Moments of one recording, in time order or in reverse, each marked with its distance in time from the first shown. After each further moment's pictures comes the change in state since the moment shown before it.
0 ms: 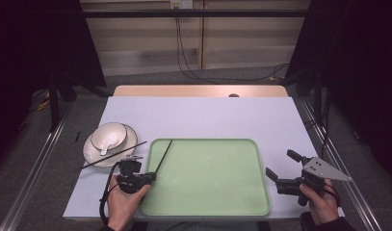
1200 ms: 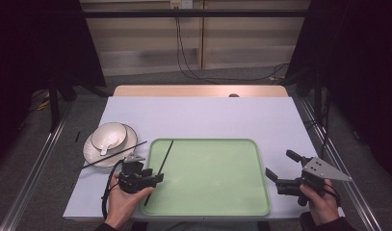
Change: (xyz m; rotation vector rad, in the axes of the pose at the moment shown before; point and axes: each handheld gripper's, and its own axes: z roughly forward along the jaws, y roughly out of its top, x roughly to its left) left arm 0.004 0.001 0.001 -0.067 -0.102 0.175; right arm 0.000 0.001 -0.001 -0.005 0.021 0.001
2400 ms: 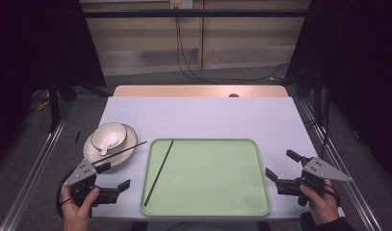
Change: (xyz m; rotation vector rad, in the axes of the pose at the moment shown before) left arm 0.062 -0.038 -0.089 -0.308 -0.021 0.196; right arm 0.000 0.000 0.000 0.000 0.000 0.001
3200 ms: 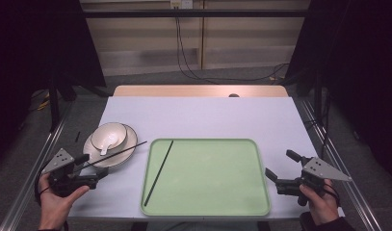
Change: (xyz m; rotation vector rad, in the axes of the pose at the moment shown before) left arm 0.062 0.001 -0.014 0.053 0.096 0.000; right arm 0.001 0.000 0.001 0.002 -0.008 -0.001
